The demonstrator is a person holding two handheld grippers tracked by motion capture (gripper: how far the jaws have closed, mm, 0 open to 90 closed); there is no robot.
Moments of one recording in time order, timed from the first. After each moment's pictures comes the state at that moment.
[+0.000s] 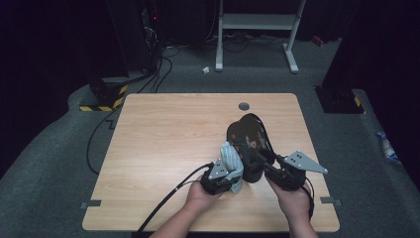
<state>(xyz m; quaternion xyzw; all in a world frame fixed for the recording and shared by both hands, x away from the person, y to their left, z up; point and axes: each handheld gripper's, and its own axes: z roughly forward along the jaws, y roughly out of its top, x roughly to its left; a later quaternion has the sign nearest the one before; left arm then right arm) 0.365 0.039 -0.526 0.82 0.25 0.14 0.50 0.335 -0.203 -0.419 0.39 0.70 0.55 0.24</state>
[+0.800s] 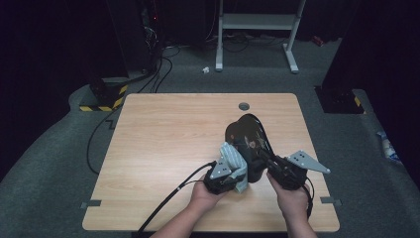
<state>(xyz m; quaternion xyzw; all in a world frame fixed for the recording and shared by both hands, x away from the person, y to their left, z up) 0.356 0.024 -0.507 0.81 0.24 0.12 0.53 0.337 -0.206 -0.420 0.42 0.67 0.57 0.23</state>
